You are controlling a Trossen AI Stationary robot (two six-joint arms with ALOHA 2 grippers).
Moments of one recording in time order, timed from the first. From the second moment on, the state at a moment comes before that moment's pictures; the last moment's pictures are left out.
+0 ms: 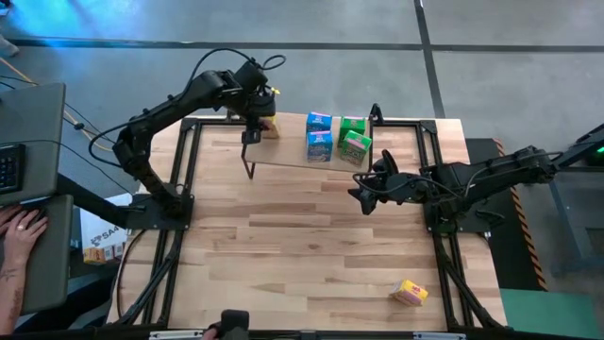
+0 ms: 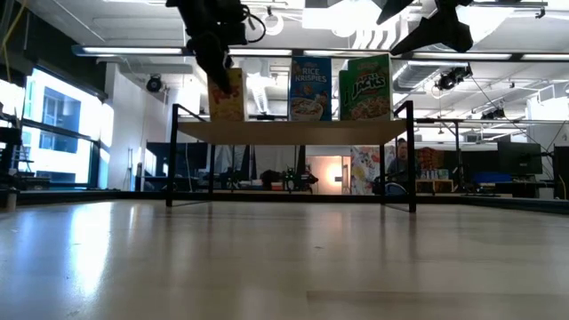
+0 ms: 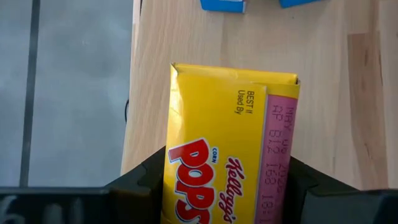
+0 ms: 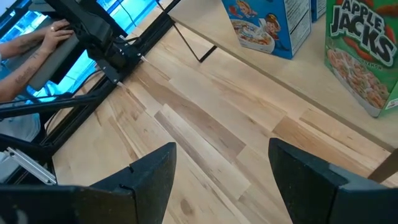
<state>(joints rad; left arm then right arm) 0.66 1.64 1.68 -1.13 0.09 0.67 0.22 1.07 0.97 -0.56 0.46 0.93</state>
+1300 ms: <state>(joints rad) 0.66 1.64 1.83 -1.10 0.09 0.57 0.22 1.07 0.97 -0.56 0.46 0.92</state>
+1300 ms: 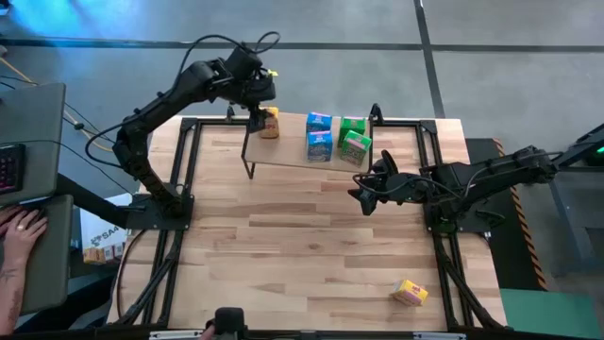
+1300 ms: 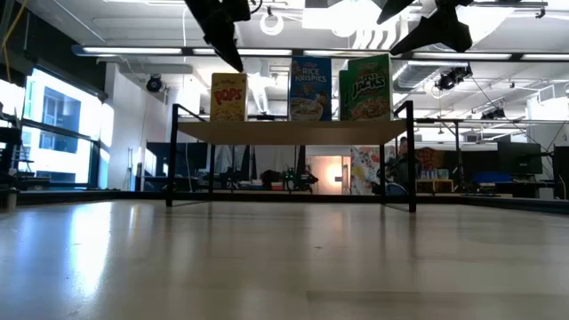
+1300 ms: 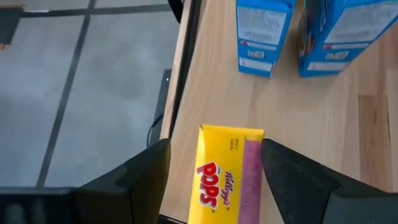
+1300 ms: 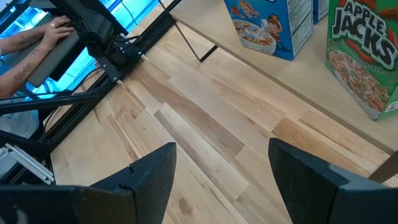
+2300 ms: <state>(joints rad) 0.53 1.09 1.39 -0.43 0.20 -0.22 0.22 1.07 0.97 -0.56 0.43 0.83</state>
